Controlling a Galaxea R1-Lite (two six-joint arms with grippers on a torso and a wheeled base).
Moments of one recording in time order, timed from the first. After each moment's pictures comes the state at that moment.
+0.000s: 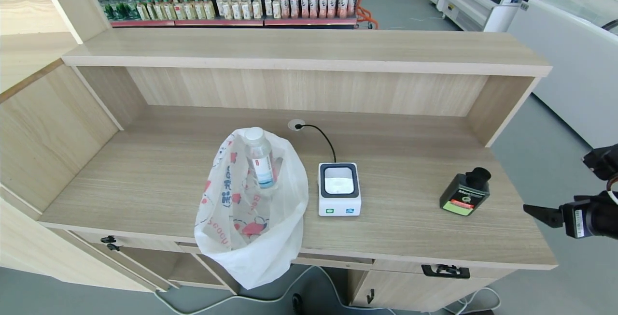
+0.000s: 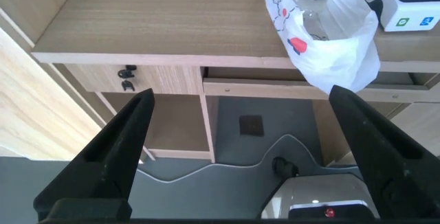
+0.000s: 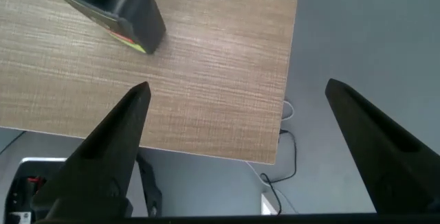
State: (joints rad) left arm -0.01 0.00 0.00 0.04 -0.04 0.03; right arm -0.31 1.49 -0.52 -0.47 0.25 -0.35
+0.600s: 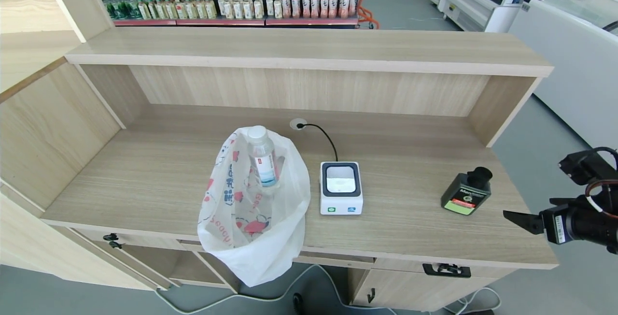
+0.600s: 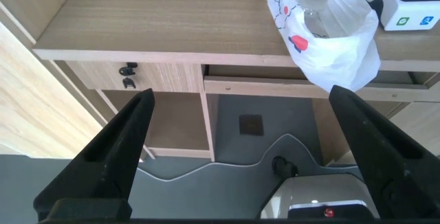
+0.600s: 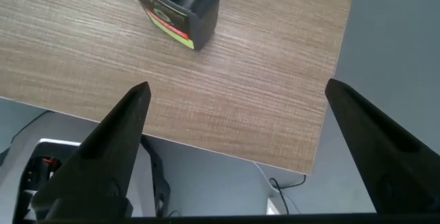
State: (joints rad) left arm -0.01 0.00 0.00 0.04 -0.04 0.03; right arm -0.21 1.51 -0.50 -0.48 0.25 -0.36
